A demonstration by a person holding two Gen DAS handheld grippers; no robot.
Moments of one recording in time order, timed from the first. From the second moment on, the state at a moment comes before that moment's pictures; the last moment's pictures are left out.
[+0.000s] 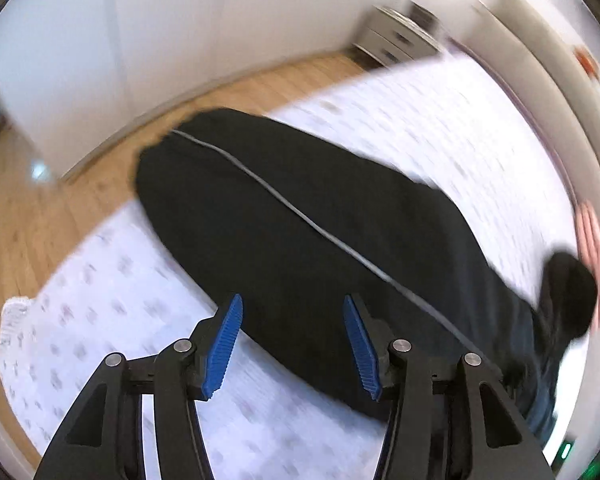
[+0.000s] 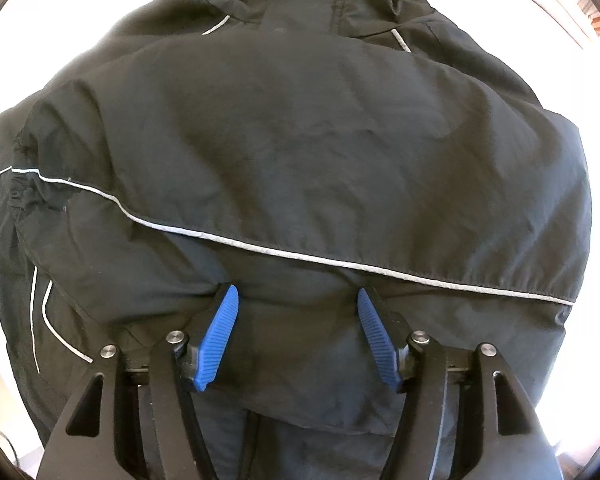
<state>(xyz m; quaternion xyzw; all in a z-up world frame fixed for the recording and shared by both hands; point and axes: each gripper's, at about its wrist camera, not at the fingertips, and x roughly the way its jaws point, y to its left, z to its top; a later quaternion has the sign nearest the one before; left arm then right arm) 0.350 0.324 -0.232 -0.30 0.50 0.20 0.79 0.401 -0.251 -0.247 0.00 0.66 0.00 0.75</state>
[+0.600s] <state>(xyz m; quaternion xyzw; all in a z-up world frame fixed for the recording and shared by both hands) 0.371 0.387 -0.258 -0.33 0.47 0.24 0.78 0.408 -0.246 -0.251 -0.01 0.66 0.00 0.75</state>
